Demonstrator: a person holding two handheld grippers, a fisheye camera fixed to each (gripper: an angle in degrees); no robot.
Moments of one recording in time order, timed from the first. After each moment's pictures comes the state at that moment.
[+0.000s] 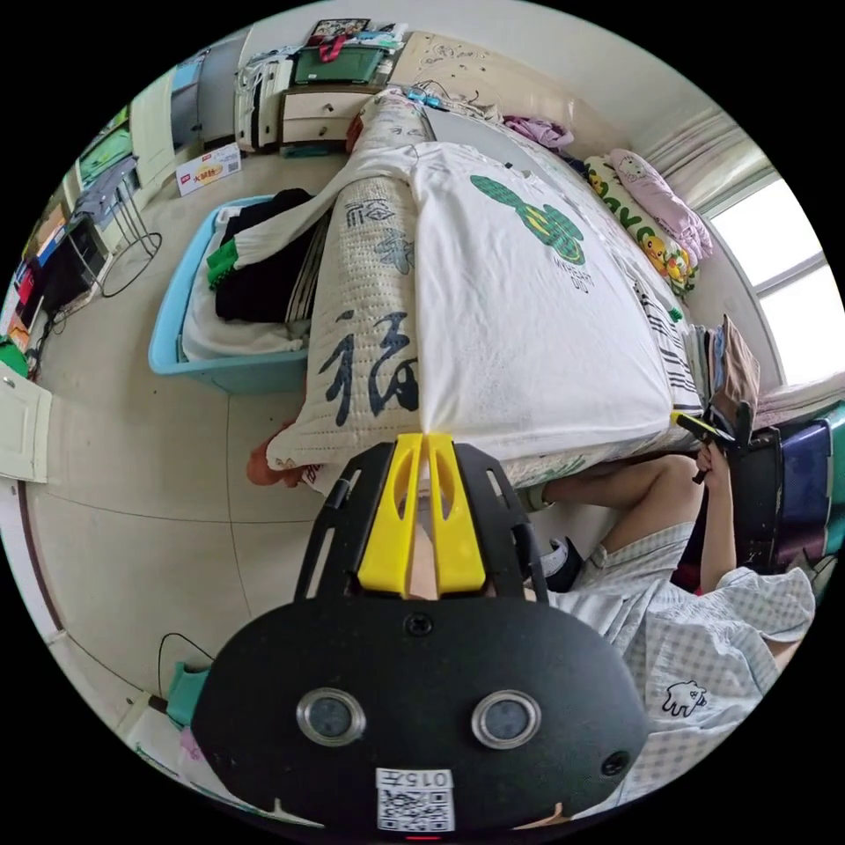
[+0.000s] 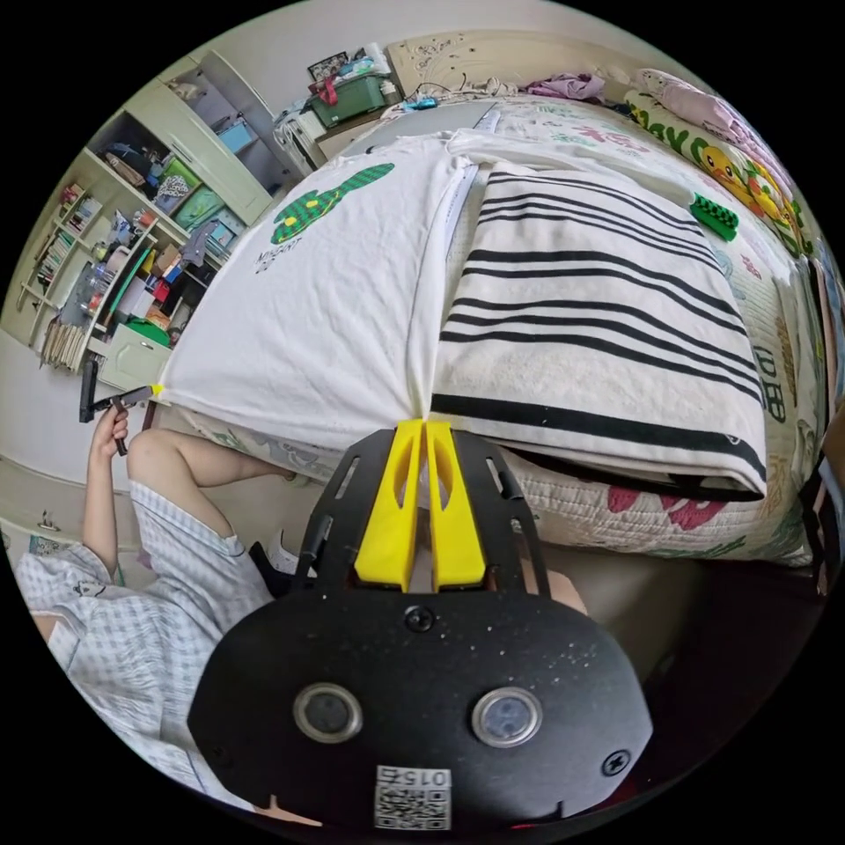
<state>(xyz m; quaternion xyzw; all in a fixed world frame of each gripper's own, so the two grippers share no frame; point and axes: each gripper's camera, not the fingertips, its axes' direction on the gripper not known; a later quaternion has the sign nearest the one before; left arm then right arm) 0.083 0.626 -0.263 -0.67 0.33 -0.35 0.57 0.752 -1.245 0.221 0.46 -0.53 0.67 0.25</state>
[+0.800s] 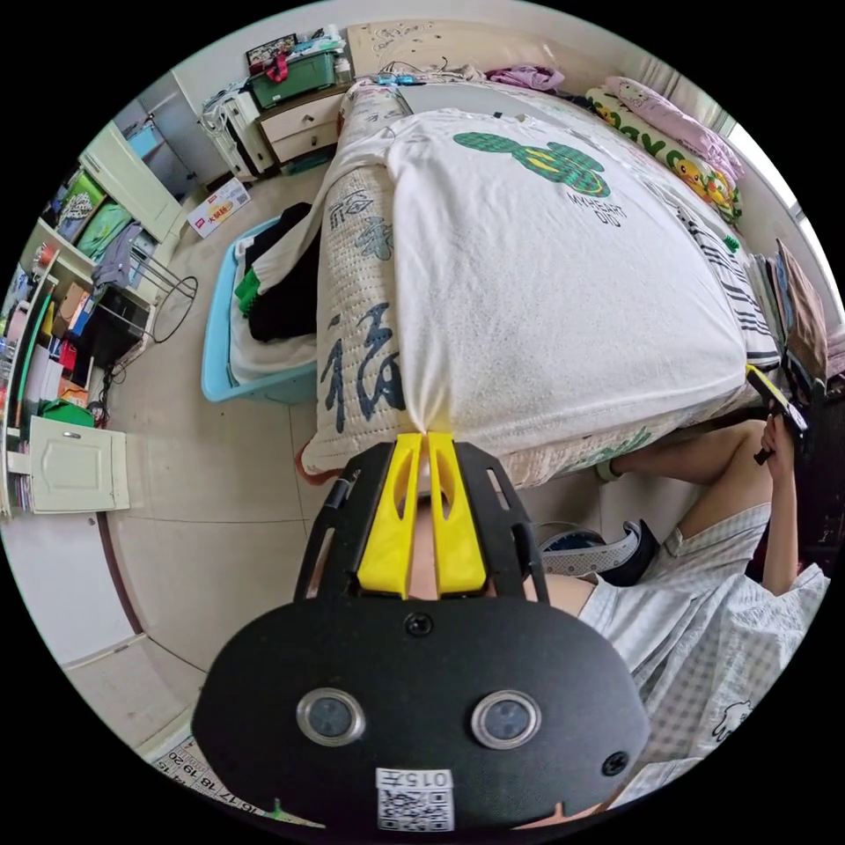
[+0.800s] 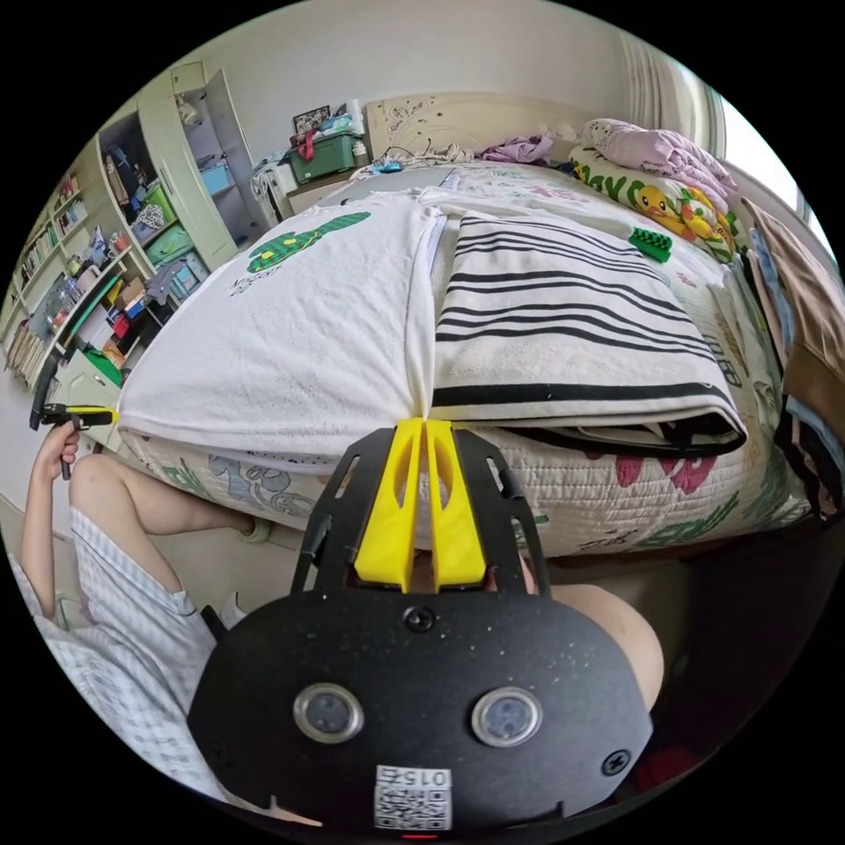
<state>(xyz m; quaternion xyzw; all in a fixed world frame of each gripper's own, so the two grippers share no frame) 0.205 0.583 -0.277 -0.72 0.29 -0.19 0.60 0.750 -1.280 0.153 0.41 -0.42 0.78 0.23</state>
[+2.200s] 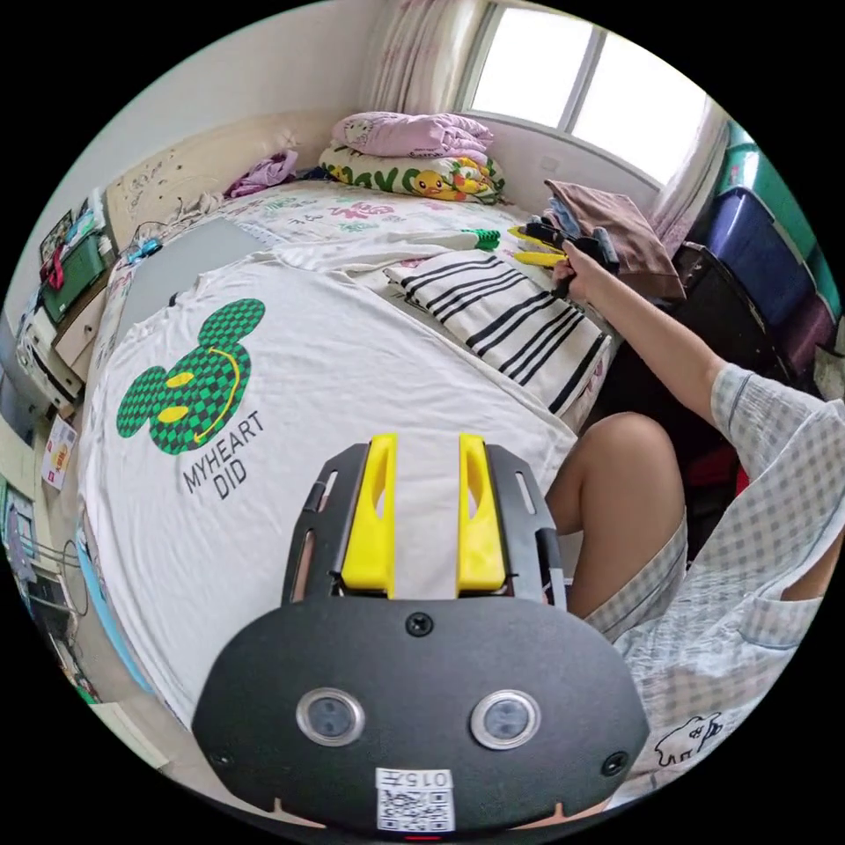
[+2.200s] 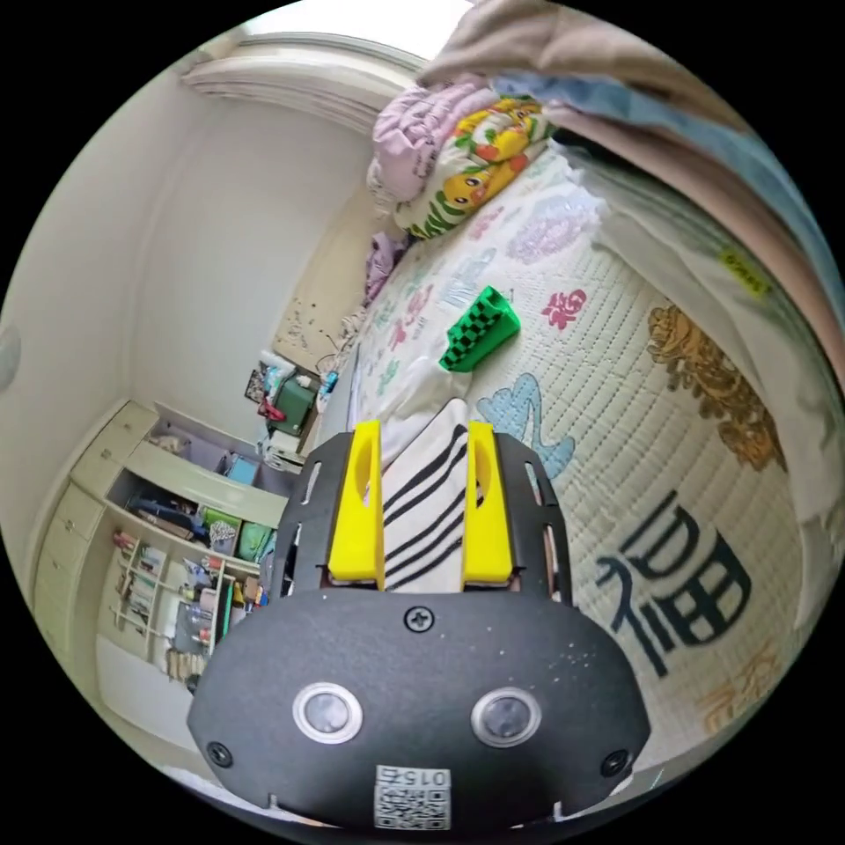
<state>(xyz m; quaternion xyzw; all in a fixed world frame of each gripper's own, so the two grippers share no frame) 0.513 0.375 -0.226 -0.47 0.54 -0.18 0.67 0.629 -1.220 0.569 0.41 -0.45 0.75 -0.25</state>
